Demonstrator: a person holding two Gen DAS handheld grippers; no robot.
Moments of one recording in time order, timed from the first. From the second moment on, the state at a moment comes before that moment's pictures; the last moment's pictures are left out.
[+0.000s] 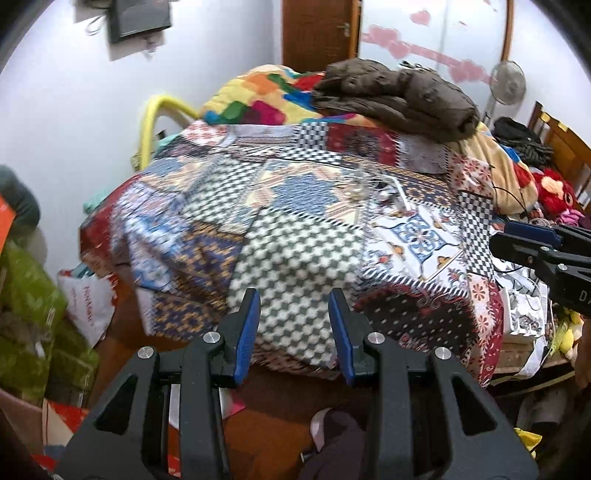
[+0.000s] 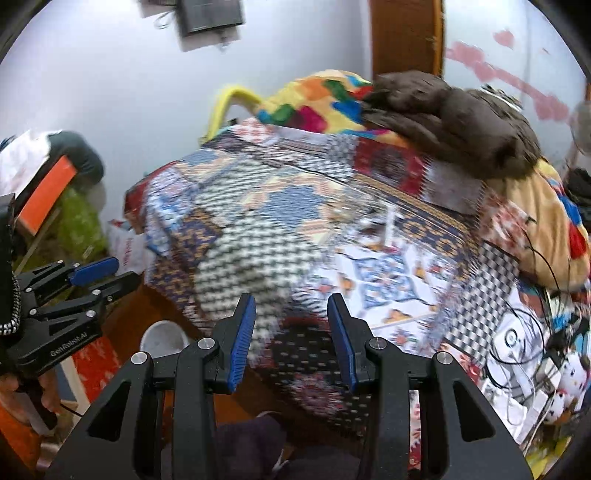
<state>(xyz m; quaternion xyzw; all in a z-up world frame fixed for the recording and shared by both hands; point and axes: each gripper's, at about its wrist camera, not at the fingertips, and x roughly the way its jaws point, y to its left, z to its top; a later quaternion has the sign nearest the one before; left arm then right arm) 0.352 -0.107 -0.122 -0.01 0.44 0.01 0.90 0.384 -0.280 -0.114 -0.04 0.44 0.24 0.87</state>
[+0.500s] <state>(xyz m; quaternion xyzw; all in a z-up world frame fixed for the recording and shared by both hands) 0.467 -0.159 -0.159 -0.01 0.46 -0.06 0.89 0.473 -0.357 -0.150 0.02 0.47 0.17 0.87</state>
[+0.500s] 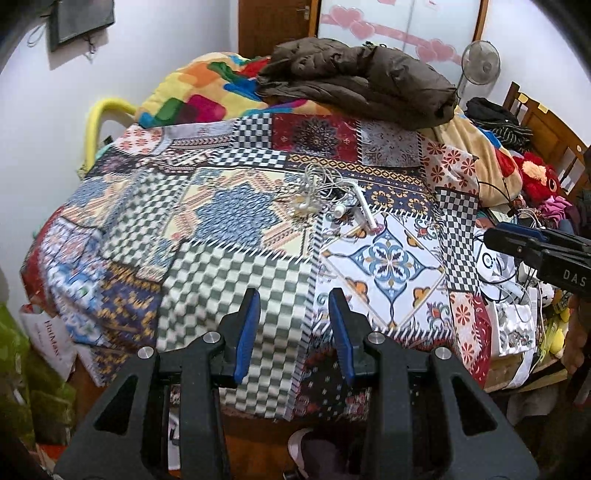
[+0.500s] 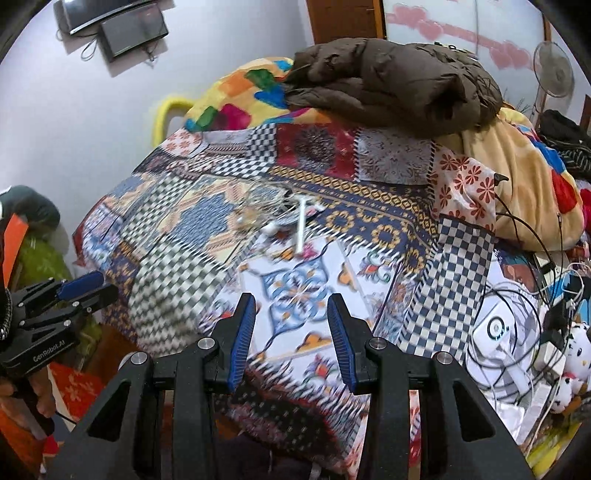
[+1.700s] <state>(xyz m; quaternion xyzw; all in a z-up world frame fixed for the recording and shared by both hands) 0.608 -0.192 -0.249 -0.06 0.50 -0.15 0.85 0.612 -0.331 -0.255 0.09 0.48 0.21 0.85</state>
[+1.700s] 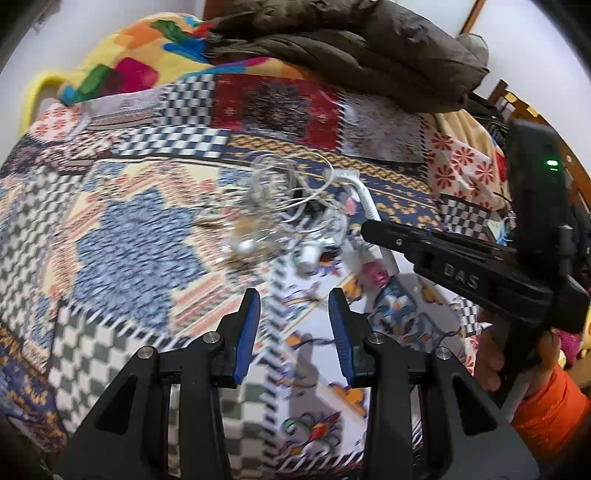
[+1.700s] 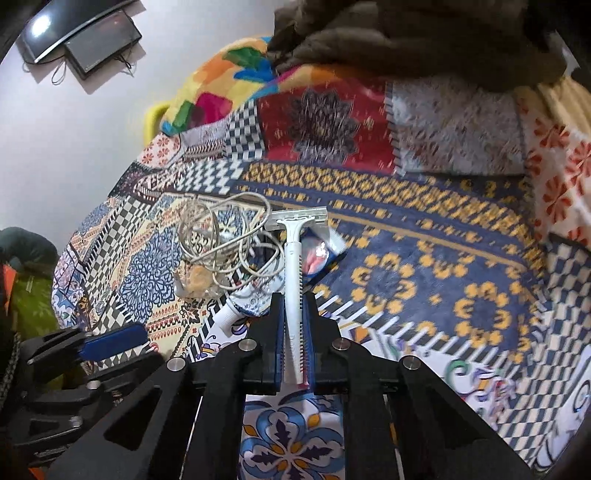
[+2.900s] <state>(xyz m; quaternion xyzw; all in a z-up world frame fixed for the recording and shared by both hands) 0.586 -0.224 -0.199 -0.03 0.47 -0.16 0.87 0.548 -0.387 -0.180 0.09 0.44 0.17 0.87</state>
